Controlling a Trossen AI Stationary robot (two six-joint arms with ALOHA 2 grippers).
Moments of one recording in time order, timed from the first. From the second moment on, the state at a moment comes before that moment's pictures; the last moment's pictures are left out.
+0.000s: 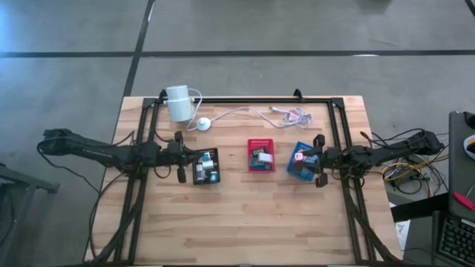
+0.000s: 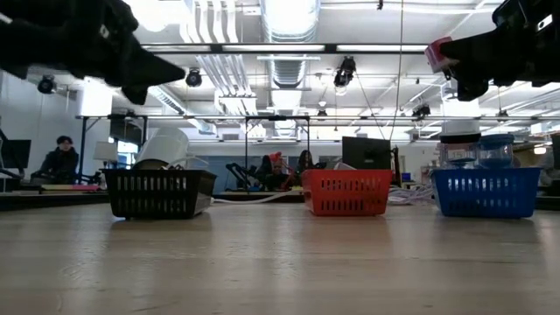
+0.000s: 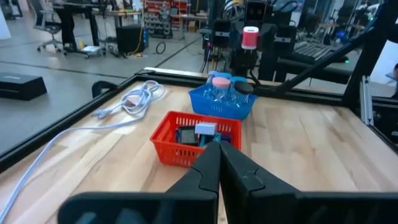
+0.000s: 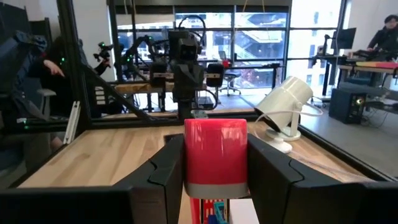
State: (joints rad) left arm -0.10 0.73 0.19 0.40 -0.25 -0.09; right arm 0.23 0.36 0.01 0.46 0.30 0.02
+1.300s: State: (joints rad) left arm -0.18 1.42 0.90 0.38 -0.39 0.63; right arm 0.21 0.57 0.28 0.42 0.26 0.14
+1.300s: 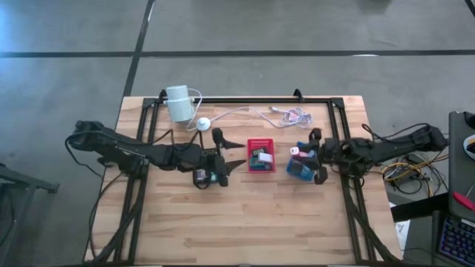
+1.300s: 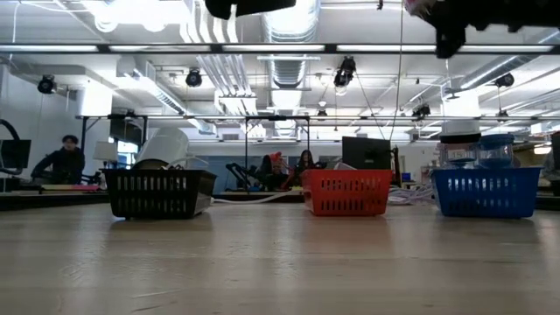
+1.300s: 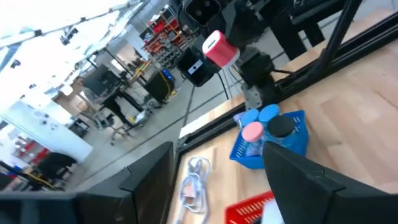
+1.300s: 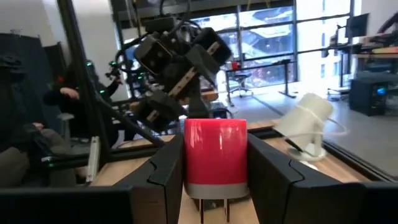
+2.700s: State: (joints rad) left arm -0.30 1.42 0.94 0.52 -0.61 1.20; right arm 0.03 1.40 0.91 0.56 -0.14 0.26
